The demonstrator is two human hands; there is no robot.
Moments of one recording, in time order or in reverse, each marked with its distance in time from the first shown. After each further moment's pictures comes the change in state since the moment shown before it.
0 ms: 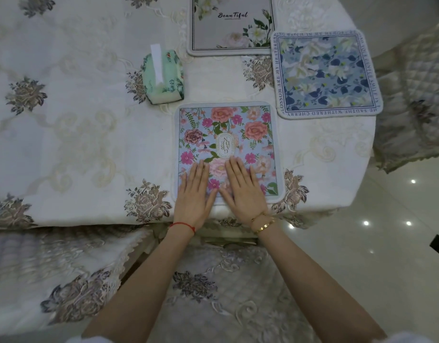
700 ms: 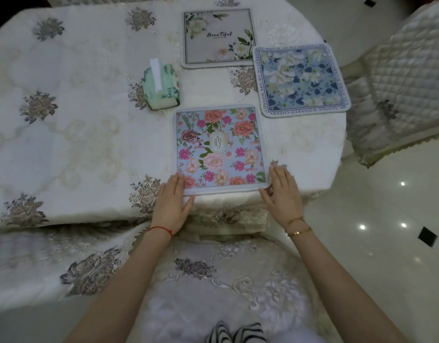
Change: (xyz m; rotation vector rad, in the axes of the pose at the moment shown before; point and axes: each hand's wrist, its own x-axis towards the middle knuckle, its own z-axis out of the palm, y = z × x) left_hand -0.063 -0.027 -0.040 -0.097 -0.006 -0.021; right_hand -0.093 0.060 -0.046 0.097 0.119 0.281
